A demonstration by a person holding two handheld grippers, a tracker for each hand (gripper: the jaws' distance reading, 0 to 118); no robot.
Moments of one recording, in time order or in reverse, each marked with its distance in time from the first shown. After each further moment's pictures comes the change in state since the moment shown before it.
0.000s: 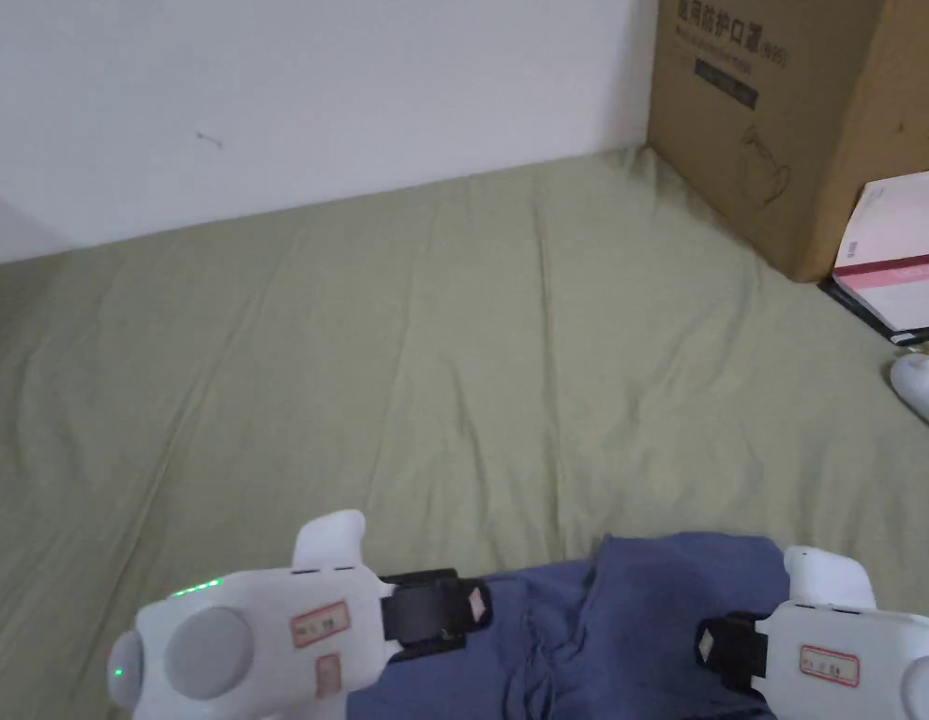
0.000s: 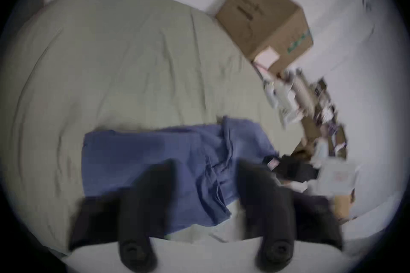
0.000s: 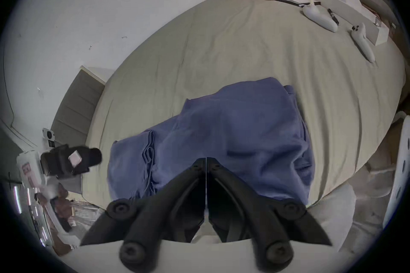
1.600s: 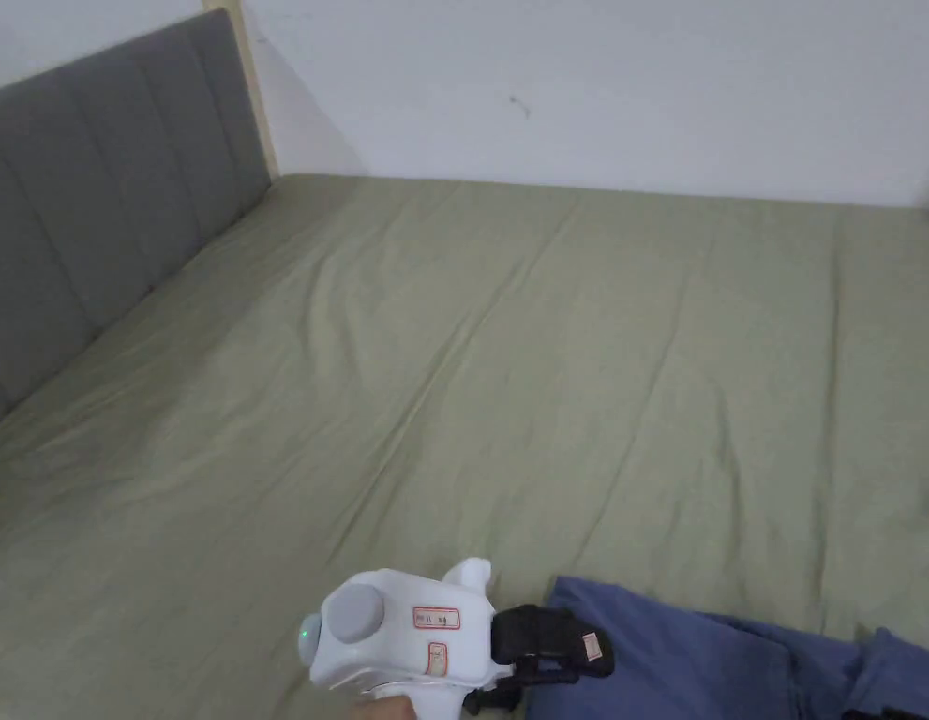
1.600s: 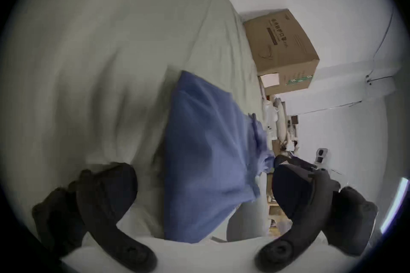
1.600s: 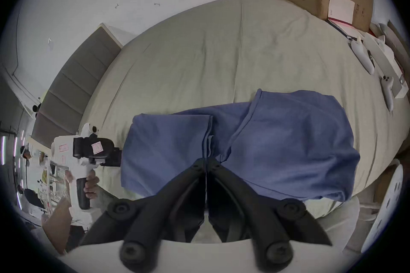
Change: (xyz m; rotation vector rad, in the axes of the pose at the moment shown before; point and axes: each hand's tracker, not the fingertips) left arm -0.168 -0.042 -0.011 -0.096 -0.195 0.349; right arm -0.103 -0.013 -0.023 -0.092 0.014 0.270
